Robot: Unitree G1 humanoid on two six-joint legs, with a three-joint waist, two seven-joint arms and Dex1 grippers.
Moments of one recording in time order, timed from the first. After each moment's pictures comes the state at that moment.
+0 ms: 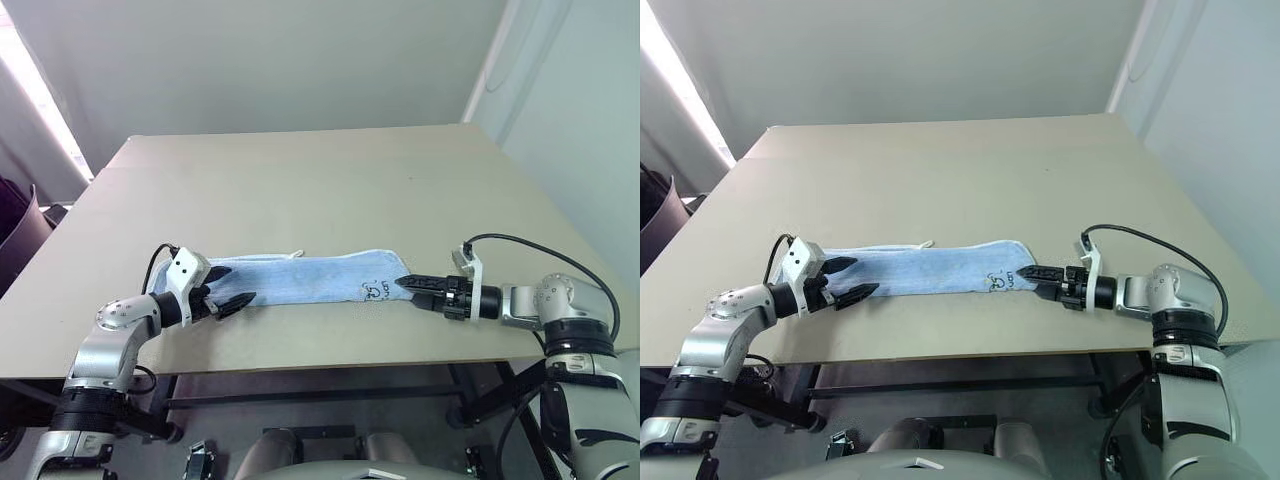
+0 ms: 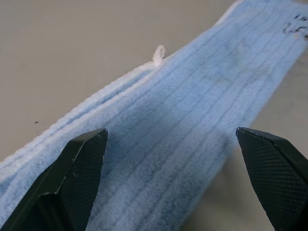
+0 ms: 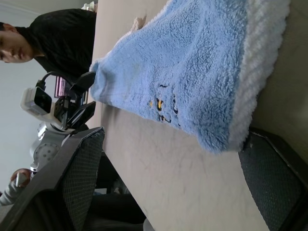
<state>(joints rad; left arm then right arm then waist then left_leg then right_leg) -0.18 0.60 0.05 0.15 -0.31 0.27 -0.92 -0.56 -0.57 -0.19 0.55 0.64 1.40 0.95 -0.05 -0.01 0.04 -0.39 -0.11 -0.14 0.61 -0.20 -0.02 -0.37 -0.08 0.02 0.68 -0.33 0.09</state>
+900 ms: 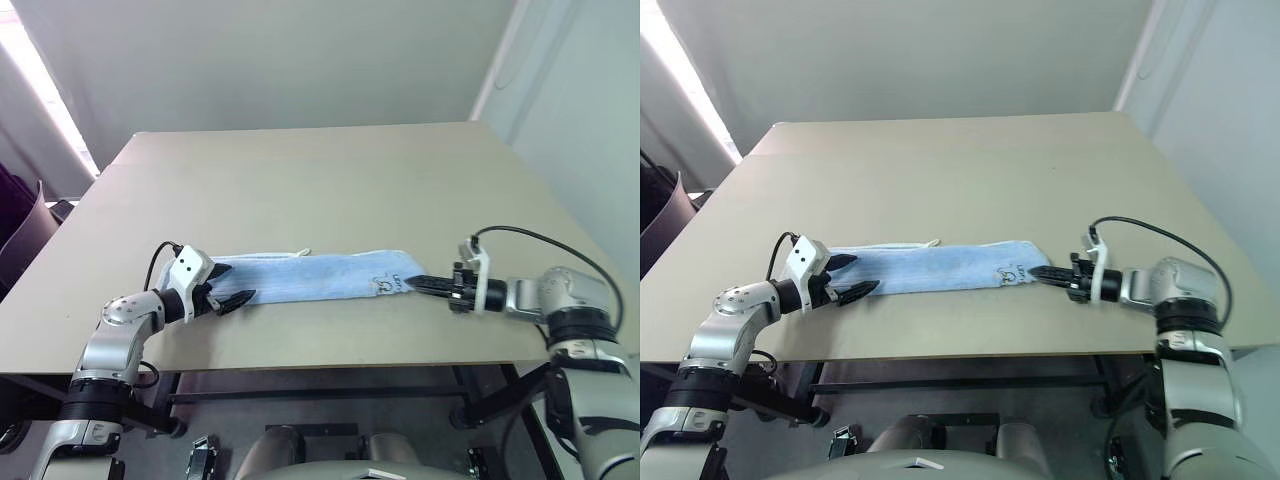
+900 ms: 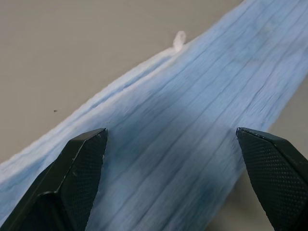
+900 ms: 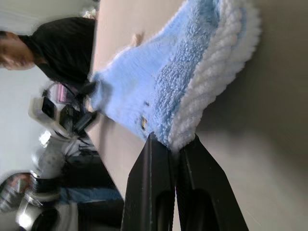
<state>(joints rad) -0.22 0.58 0.05 0.23 -0.26 0.22 -0.92 -0.57 -0.70 -0.12 0.63 0.60 1.28 1.10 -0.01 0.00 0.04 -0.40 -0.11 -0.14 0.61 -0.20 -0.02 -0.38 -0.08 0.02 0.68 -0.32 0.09</state>
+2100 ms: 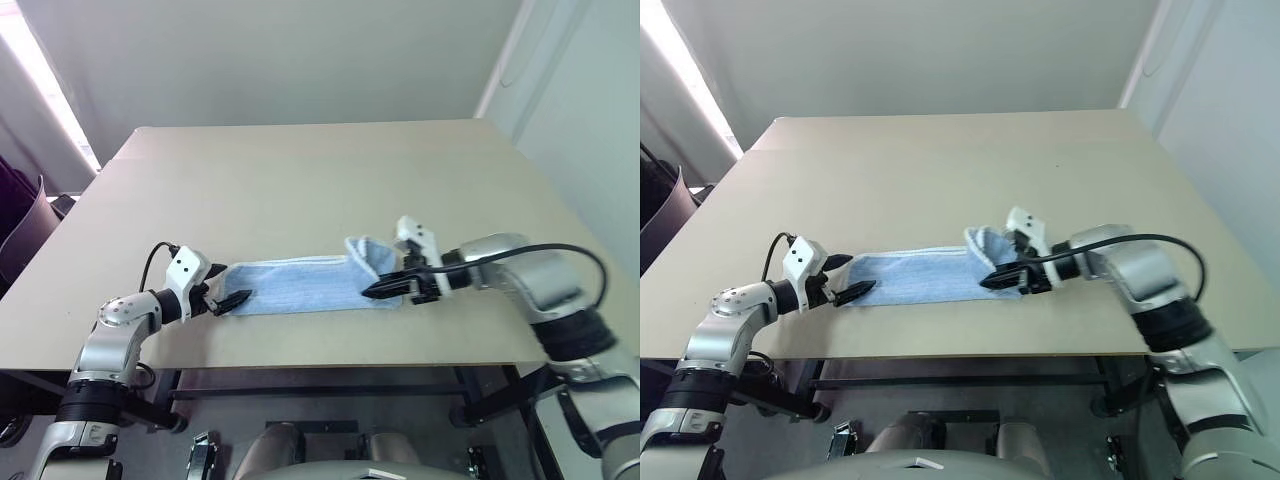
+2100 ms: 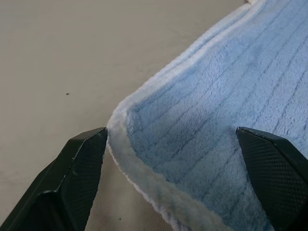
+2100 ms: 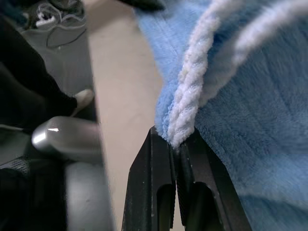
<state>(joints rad) -0.20 0.59 0.05 0.22 -0.25 0.21 -0.90 -0.62 -0.65 0.35 0.03 0.37 0.86 1.18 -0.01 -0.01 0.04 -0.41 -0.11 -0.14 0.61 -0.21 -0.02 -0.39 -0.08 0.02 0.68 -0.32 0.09</state>
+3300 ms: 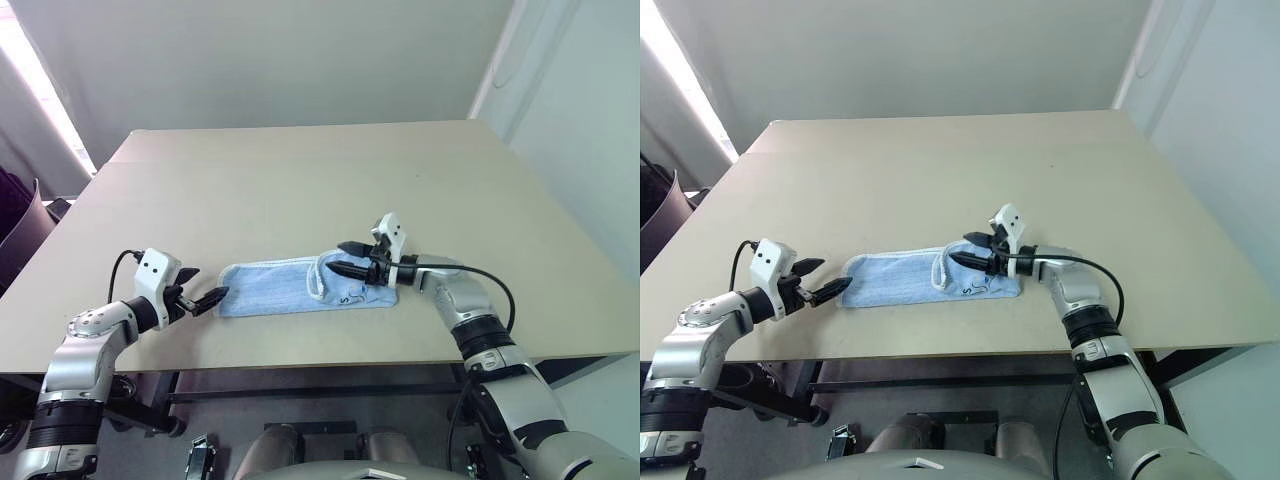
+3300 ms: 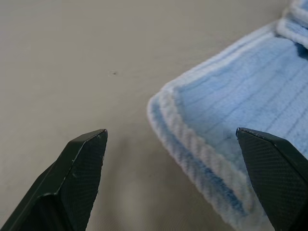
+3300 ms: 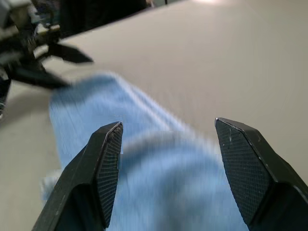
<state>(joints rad) -0.10 0.63 0.20 0.09 -0.35 0.42 -0.80 -0.60 -0.26 0.14 0.62 0.21 0.17 0.99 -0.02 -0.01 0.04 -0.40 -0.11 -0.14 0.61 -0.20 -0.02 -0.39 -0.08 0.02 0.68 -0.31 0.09</state>
